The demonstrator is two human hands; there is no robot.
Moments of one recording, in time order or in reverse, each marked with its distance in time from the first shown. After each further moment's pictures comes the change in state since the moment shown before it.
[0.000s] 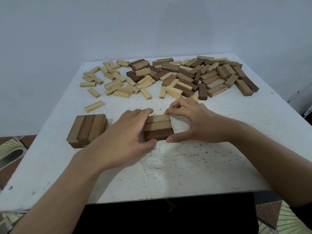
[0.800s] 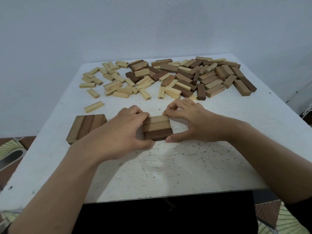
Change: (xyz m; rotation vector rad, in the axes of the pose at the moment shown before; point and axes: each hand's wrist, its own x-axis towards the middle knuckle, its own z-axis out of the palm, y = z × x) left_hand 0.010 0.000 -0.014 0.114 -0.124 -0.040; right_hand 0.001 0.000 -0.003 -0.079 -0.052 -0.038
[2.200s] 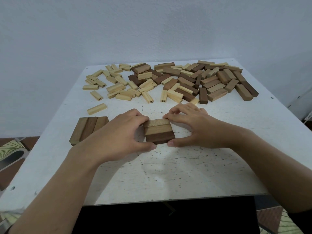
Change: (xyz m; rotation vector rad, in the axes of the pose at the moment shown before) left_hand -0.003 -0.006 -0.001 -0.052 0.029 -0.007; right_hand -0.002 0.001 0.006 0.000 0.042 -0.030
